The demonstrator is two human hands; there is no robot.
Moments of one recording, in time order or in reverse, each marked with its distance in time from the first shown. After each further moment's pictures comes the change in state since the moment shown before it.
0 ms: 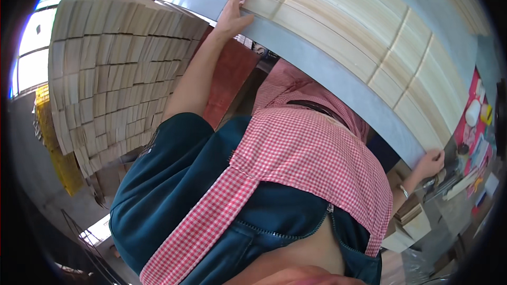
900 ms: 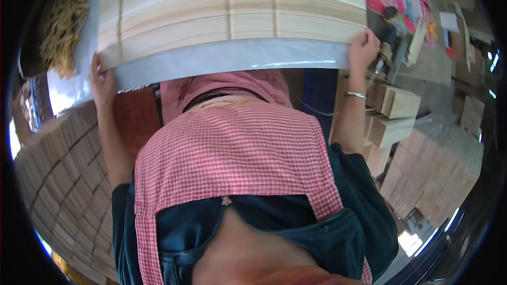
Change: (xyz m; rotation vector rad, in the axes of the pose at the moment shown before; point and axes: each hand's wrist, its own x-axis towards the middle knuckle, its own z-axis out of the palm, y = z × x) left_hand 0.006 -0.013 0.004 0.051 -0.035 0.037; right_hand -0.009 -0.032 -0.001 0.029 0.128 -0.024
